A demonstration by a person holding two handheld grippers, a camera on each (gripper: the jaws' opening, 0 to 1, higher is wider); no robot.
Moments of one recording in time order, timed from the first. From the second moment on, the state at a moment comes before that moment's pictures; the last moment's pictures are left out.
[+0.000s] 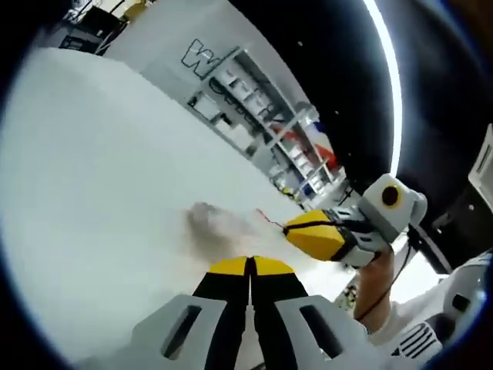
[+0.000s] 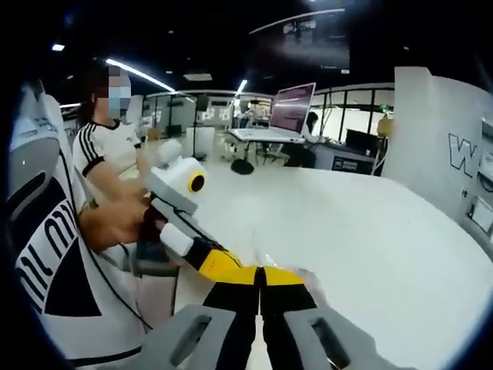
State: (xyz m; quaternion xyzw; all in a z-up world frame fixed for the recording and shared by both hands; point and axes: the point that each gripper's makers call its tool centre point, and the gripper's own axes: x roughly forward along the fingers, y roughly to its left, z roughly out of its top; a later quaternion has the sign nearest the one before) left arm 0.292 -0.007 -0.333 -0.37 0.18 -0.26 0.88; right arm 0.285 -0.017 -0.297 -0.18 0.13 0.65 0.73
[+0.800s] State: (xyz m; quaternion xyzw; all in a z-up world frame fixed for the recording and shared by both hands) left arm 0.293 -0.017 -0.316 -0.46 0.16 -0.27 0.83; right arm 0.286 -0.020 -0.303 -0.20 0.12 0.65 0.73
